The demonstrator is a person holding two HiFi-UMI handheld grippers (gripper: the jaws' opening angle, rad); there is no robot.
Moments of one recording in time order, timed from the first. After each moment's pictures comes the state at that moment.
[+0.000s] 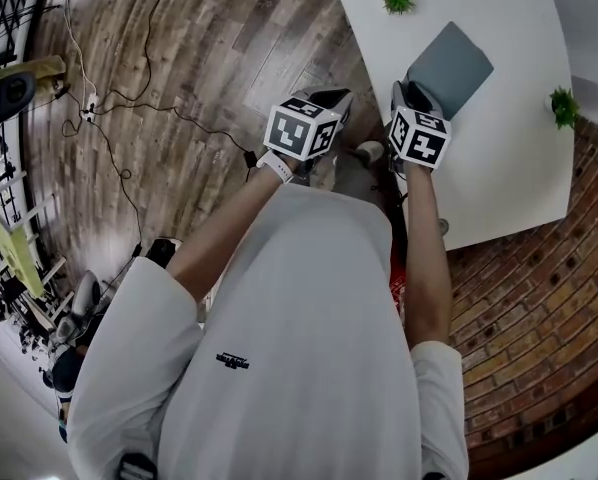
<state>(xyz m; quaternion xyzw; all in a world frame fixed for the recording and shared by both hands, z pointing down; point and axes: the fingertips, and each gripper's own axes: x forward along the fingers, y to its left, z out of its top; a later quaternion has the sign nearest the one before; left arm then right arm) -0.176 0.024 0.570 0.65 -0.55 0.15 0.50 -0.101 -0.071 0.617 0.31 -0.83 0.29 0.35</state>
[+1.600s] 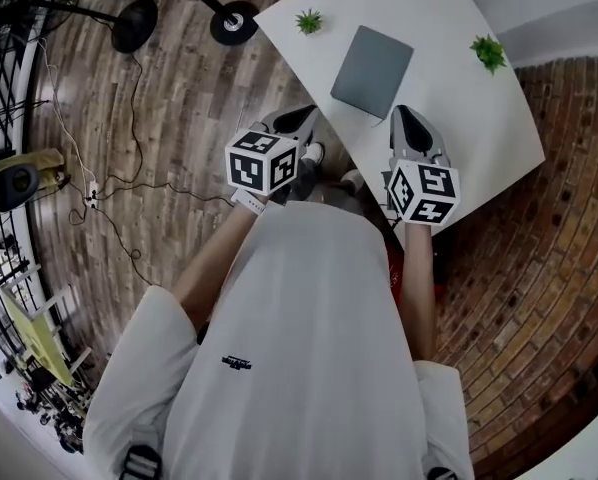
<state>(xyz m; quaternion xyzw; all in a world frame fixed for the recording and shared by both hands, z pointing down) -0.115 0.010 0.440 0.73 -0.54 0.11 0.39 0.018 -0.057 0.404 0.39 -0.88 0.21 0.17</state>
